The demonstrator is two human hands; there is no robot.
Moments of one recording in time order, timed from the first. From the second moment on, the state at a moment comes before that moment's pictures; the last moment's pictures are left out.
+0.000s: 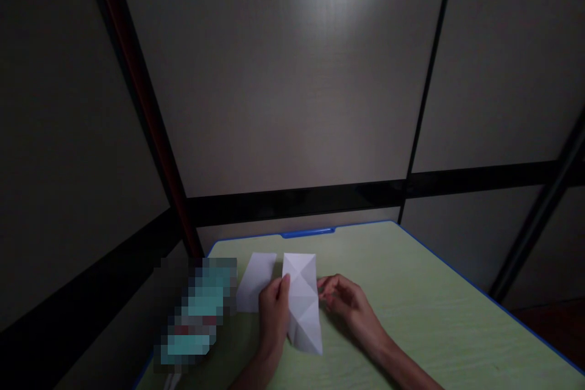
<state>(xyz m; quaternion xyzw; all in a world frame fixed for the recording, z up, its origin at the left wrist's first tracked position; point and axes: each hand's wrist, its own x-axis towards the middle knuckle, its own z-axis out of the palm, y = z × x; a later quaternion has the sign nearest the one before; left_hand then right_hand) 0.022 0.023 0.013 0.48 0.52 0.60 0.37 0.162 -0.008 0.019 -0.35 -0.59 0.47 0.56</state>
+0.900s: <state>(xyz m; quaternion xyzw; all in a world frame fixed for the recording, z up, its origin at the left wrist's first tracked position) 0.044 0.004 0.014 0.46 0.47 0.55 0.52 0.162 -0.004 0.013 -0.34 -0.43 0.53 0.65</state>
